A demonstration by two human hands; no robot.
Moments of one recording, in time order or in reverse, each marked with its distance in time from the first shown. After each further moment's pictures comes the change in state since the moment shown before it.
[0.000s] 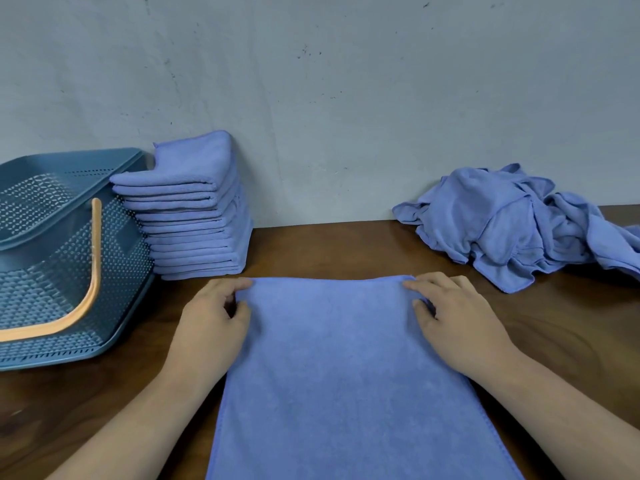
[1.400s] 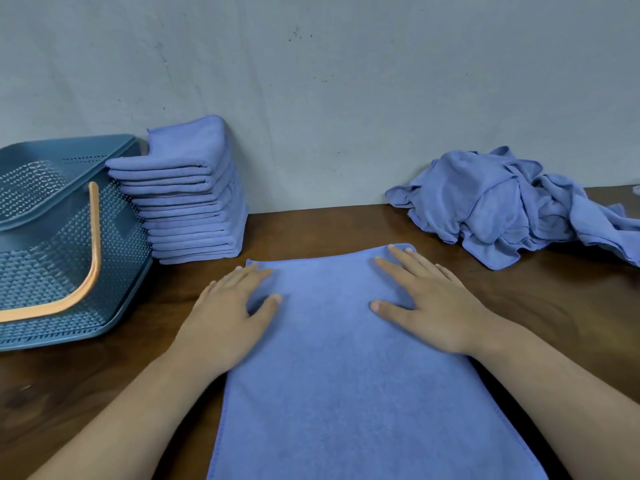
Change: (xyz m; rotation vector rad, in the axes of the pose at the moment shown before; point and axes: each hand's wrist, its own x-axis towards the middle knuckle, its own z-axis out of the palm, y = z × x) left_hand -0.013 0.011 -0.001 0.317 -0.341 0.106; right_hand -0.004 -0.015 -0.013 -0.020 -0.296 -0.121
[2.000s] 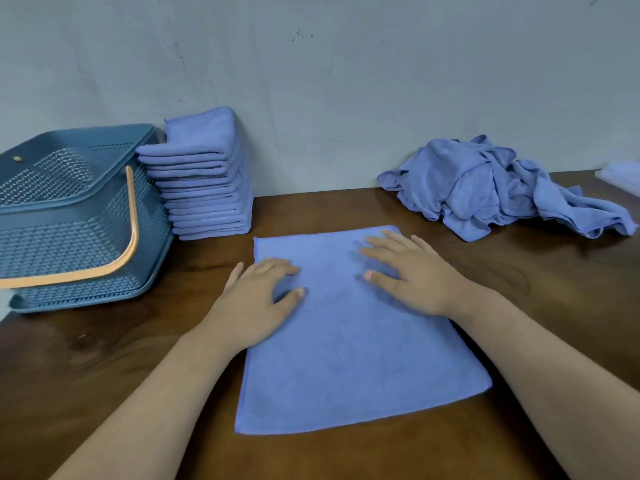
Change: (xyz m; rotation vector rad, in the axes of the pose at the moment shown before) left_hand -0.037 0.014 -0.004 -0.027 -0.096 0.145; right_hand -0.023 -0.024 -0.011 -0.015 0.016 -0.120
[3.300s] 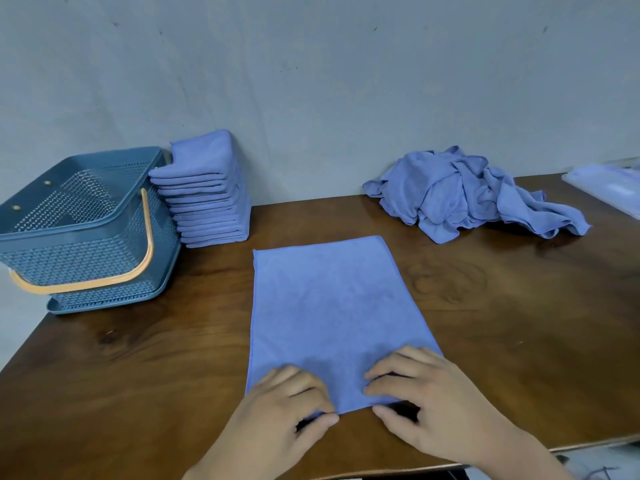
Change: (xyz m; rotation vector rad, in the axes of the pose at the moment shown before) left_hand -0.157 0.079 0.035 -0.022 0.147 0.521; right_hand -0.191 -0.062 0.014 0.075 0.182 -0.299
